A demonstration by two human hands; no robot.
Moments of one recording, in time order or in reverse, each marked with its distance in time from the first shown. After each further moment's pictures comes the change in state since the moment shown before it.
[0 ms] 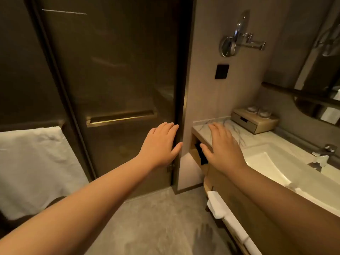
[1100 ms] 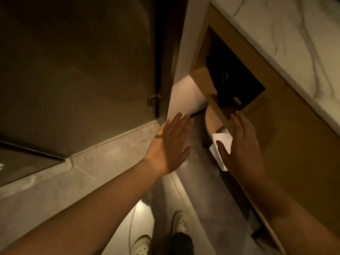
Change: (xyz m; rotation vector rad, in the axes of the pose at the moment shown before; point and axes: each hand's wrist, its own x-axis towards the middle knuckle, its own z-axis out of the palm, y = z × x) left_hand 0.084 -0.113 0.549 -0.110 -0.344 0.221; right_hand 0.065 0.207 0.473 -0.051 -0.315 0.344
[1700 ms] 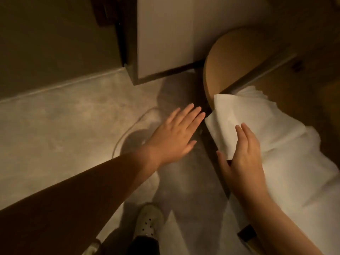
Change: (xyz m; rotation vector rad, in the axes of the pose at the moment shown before) left_hand 0.052 0.062 0.358 -0.169 -0.117 0.094; right_hand -0.031 0.188 0.282 -0.144 -0.175 0.145
